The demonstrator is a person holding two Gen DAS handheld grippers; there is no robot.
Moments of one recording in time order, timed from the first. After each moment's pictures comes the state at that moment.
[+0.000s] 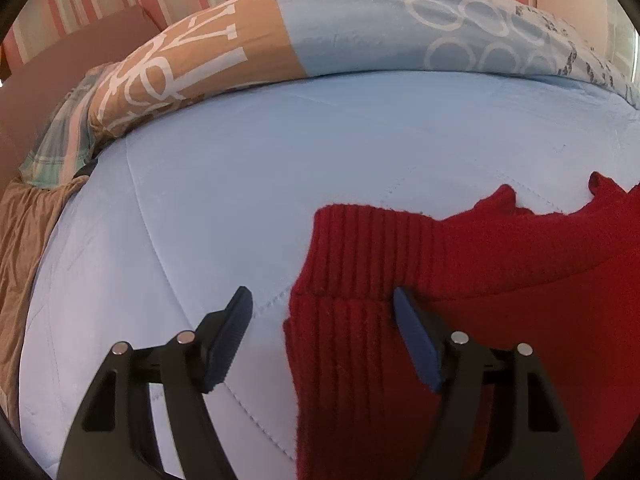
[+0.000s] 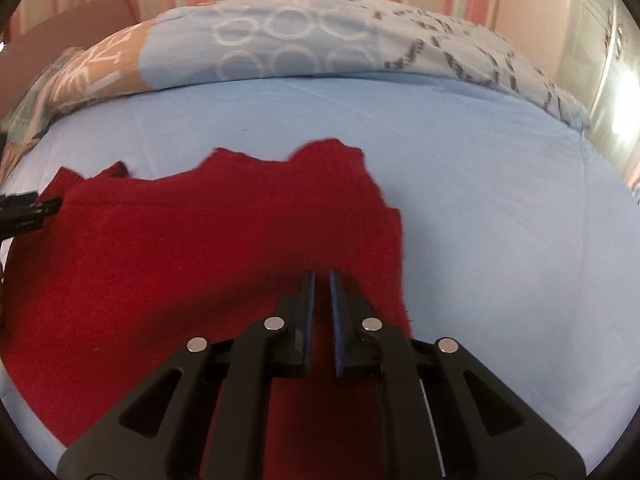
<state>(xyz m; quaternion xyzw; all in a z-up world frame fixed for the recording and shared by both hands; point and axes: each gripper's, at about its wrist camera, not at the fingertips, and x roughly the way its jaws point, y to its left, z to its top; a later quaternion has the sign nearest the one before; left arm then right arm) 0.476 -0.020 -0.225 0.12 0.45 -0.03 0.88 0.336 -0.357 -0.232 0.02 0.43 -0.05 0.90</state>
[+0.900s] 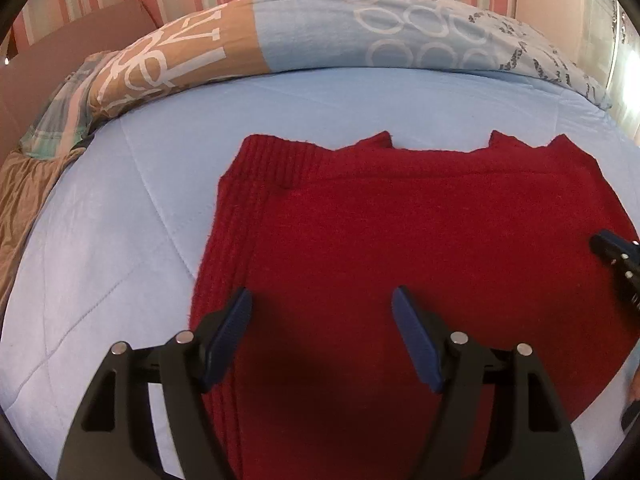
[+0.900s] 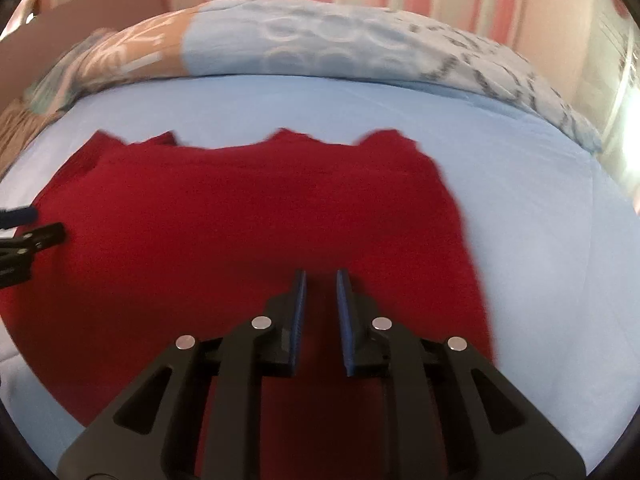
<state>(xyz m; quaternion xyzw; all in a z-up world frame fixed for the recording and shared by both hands) 0.378 -0.060 -0.204 0.08 0.46 -0.06 0.88 0.308 -0.315 -0.232 -0.01 0.42 -0.03 0.91</state>
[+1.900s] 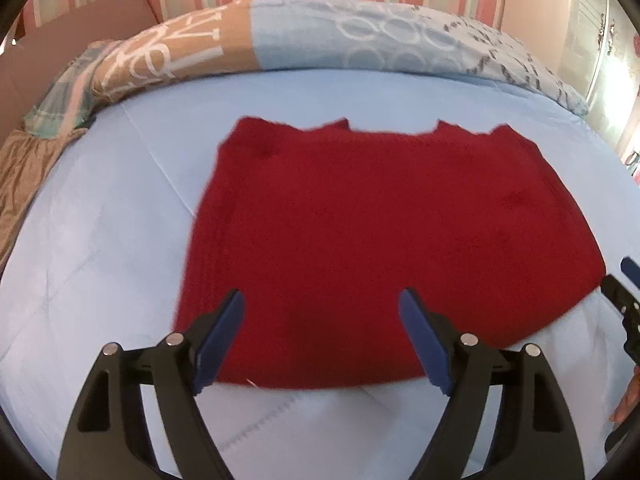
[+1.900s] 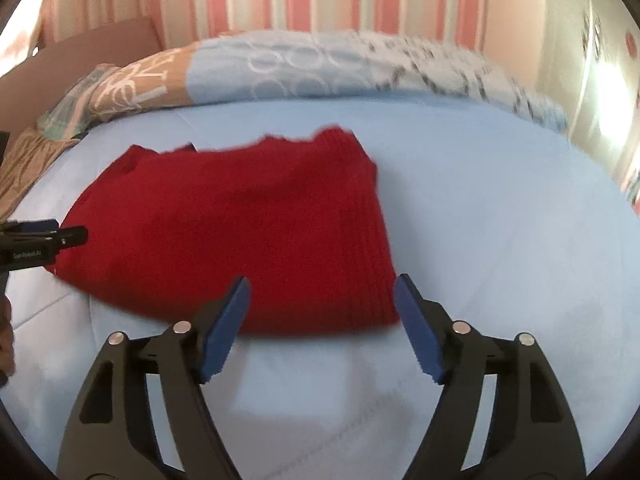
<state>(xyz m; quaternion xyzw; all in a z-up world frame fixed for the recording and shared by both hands) 0.290 -0.071 -0.176 0.05 0.46 -0.09 0.88 0.173 -0.339 -0.198 0.04 0.39 -0.04 0.92</state>
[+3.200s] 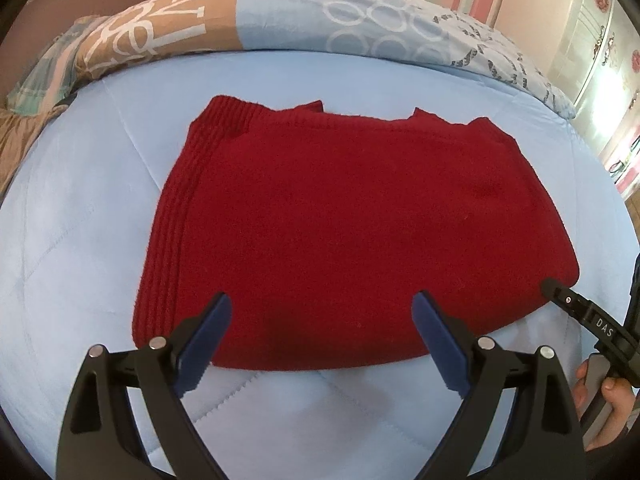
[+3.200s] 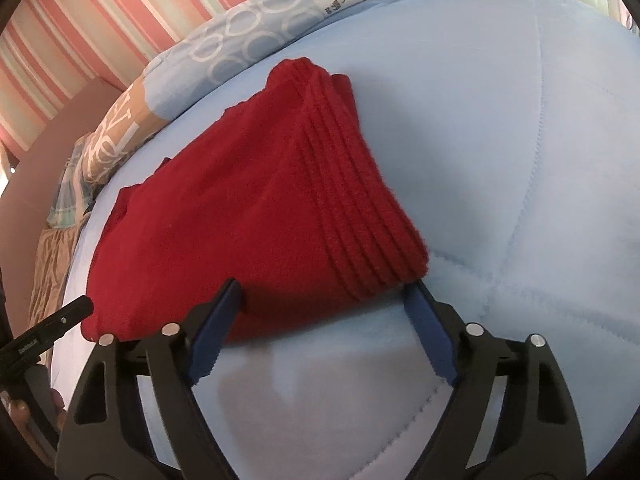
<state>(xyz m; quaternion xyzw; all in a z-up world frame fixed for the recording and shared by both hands) 0.291 -0.080 -0.174 0.02 0.49 -0.12 0.86 0.203 -0.374 -0.249 0.25 0.44 -0.02 0.86</state>
